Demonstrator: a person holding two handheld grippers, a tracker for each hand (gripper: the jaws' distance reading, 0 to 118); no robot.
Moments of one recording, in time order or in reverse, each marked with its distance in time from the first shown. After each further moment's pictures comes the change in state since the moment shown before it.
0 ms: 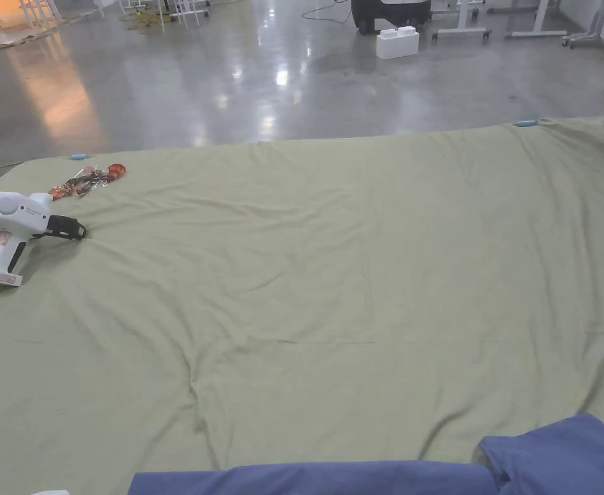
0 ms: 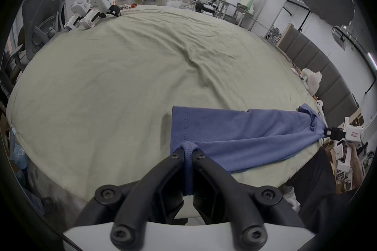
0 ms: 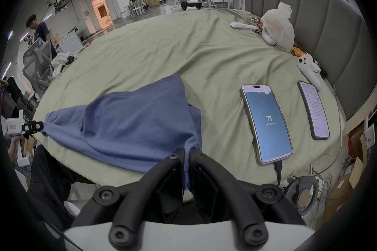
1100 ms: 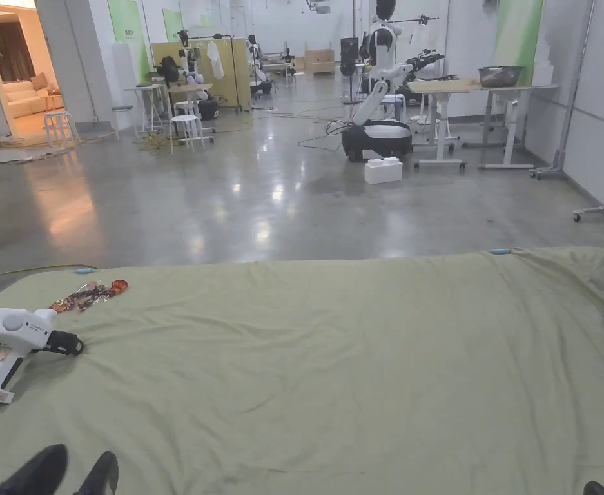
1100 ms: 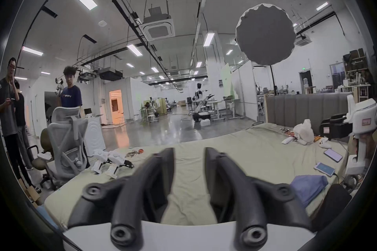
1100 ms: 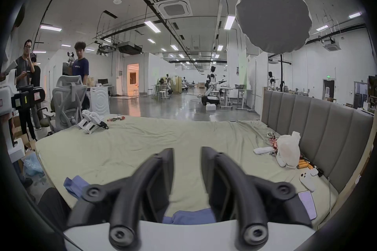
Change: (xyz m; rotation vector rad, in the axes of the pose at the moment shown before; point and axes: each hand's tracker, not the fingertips) left arm 0.173 0.039 0.203 0.932 0.142 -0.377; right arm -0.131 0.060 0.127 0.786 0.065 0.186
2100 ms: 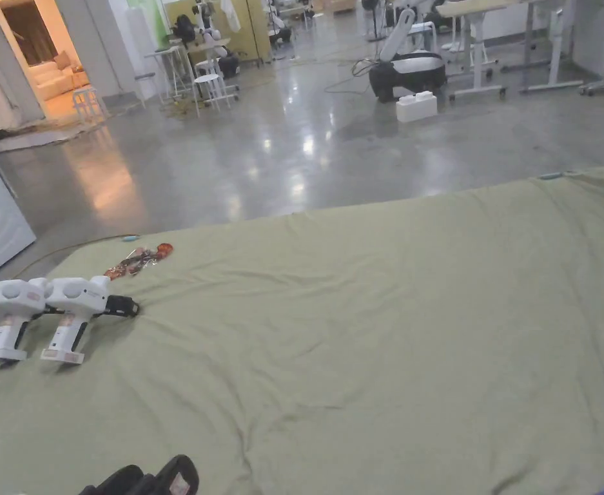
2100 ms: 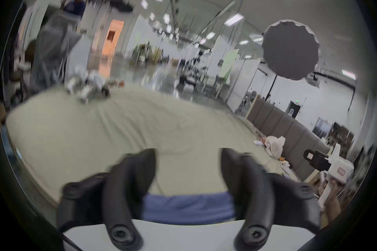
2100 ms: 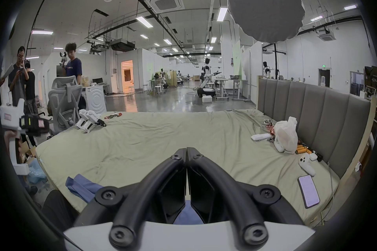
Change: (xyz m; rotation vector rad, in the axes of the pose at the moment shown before) left arm -0.081 -0.071 -0.036 -0.376 -0.149 0.546; right arm 0.002 -0.018 0.006 -0.061 -0.030 -0.059
